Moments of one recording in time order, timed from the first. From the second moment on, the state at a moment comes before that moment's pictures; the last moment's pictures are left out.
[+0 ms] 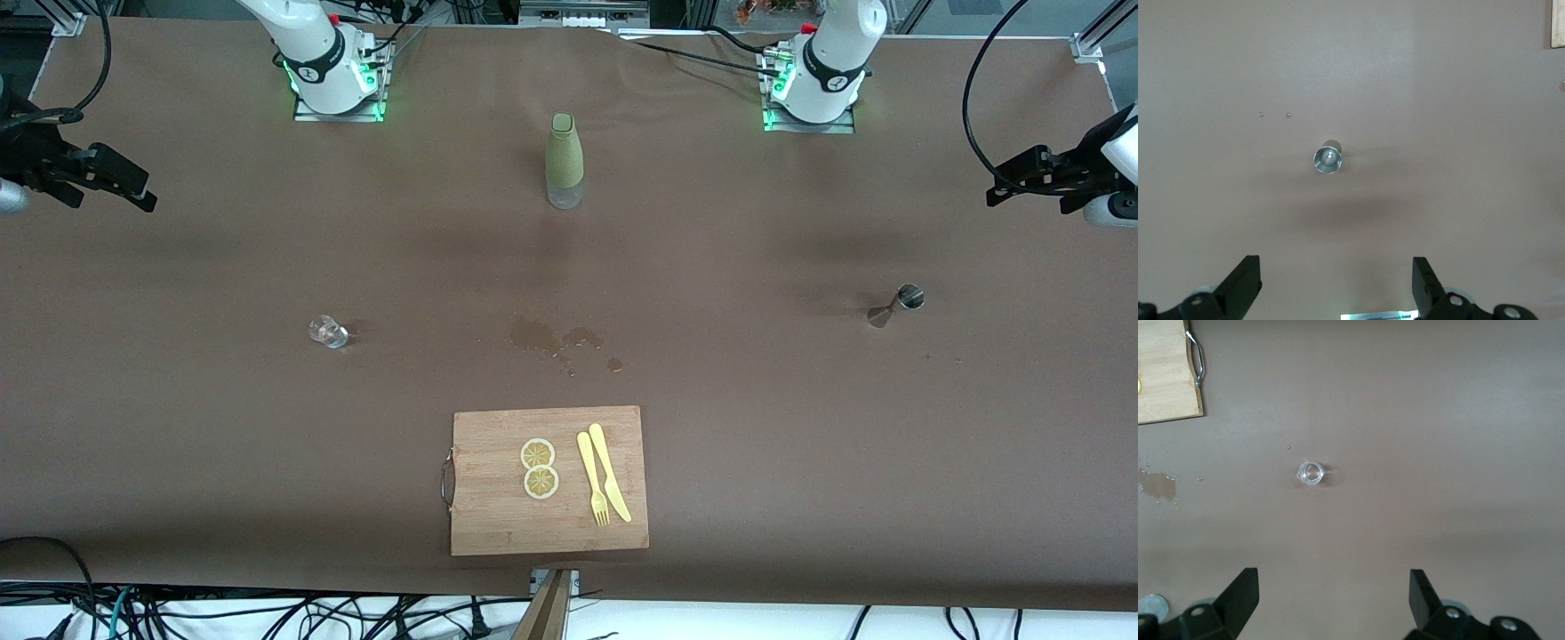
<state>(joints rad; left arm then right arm) 0.08 -0.08 0.03 -1.75 -0.02 1.56 0.17 0.03 -0.11 -0.06 -1.76 0.03 1.68 0.04</state>
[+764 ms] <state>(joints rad) 0.08 -0.08 0.03 -1.75 -0.02 1.56 0.17 0.03 -0.09 -0.06 -1.76 0.03 1.61 0.04</state>
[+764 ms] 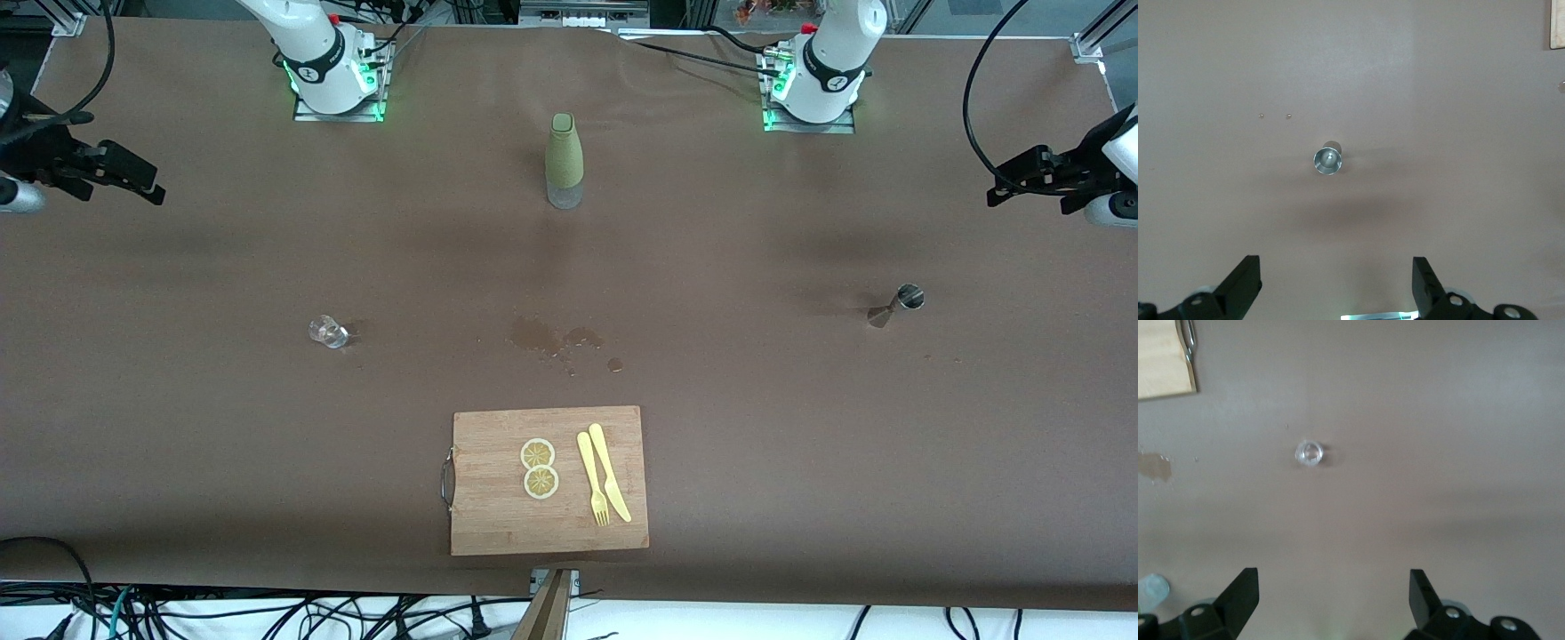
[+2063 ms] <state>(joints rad) 0.14 0.01 0.04 -1.77 0.06 1.70 0.27 -0.08 0.23 -0.25 -1.73 0.34 1.61 -1.07</state>
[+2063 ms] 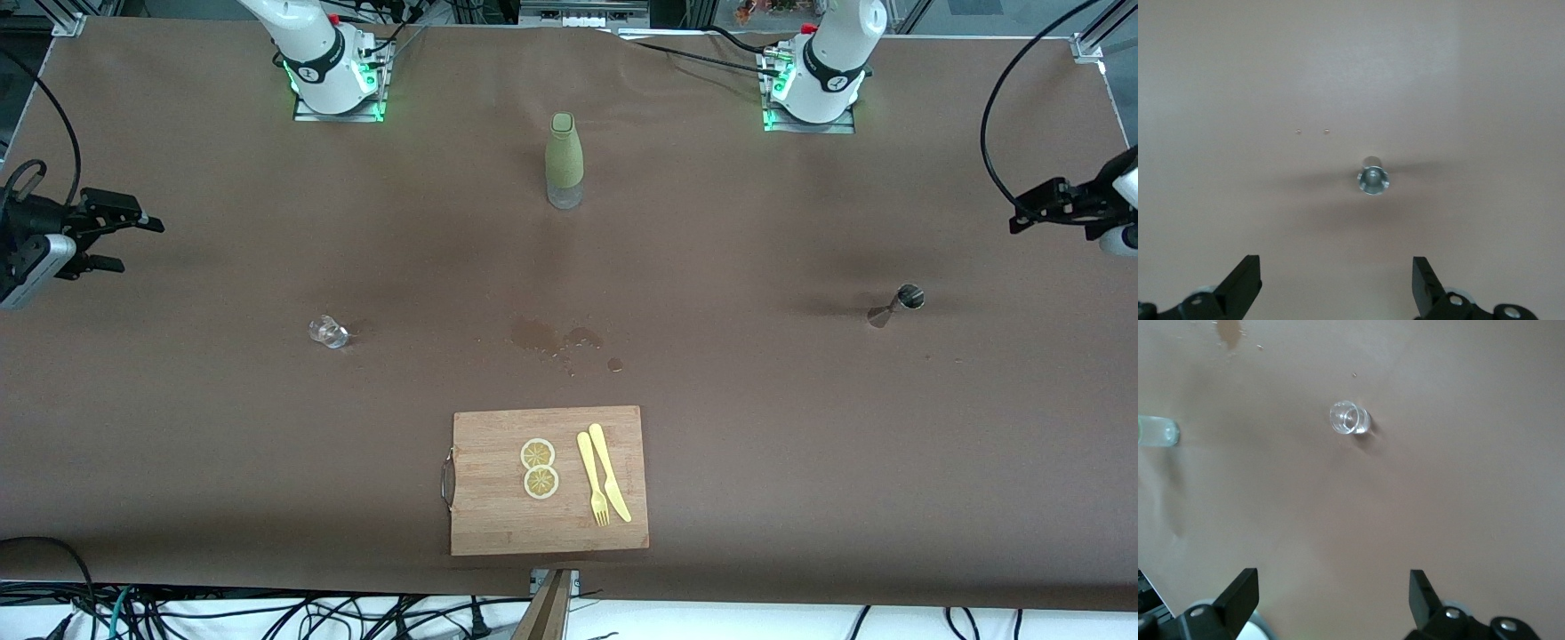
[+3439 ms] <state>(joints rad) 0.44 0.37 0.06 -1.88 -0.34 2.07 1.43 -0.18 0.78 -0.15 -1.71 1.03 1.64 -2.40</state>
